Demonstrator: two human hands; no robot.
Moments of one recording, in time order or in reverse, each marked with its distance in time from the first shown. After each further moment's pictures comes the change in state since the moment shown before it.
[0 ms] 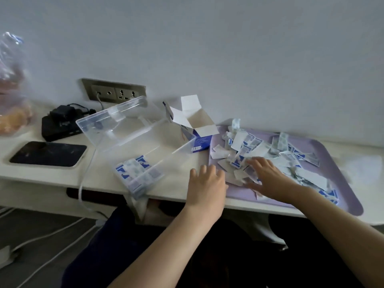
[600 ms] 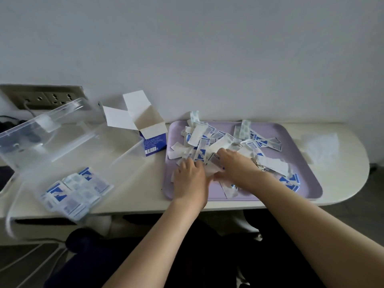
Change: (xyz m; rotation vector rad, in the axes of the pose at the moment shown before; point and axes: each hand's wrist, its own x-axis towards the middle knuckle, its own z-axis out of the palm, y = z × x) left_hand 0.066 0.057 0.051 -0.063 -0.121 -0.103; right_hand 0.010 0.020 -0.012 0.107 -0.038 0.183
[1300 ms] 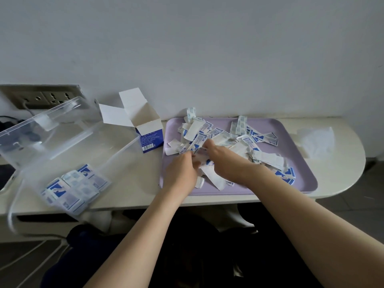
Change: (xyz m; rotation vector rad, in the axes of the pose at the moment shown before) left_hand 0.005 -0.011 -0.018 -0.434 0.051 -0.106; right_hand -0.007 -0.007 -0.004 0.196 0.024 -0.227
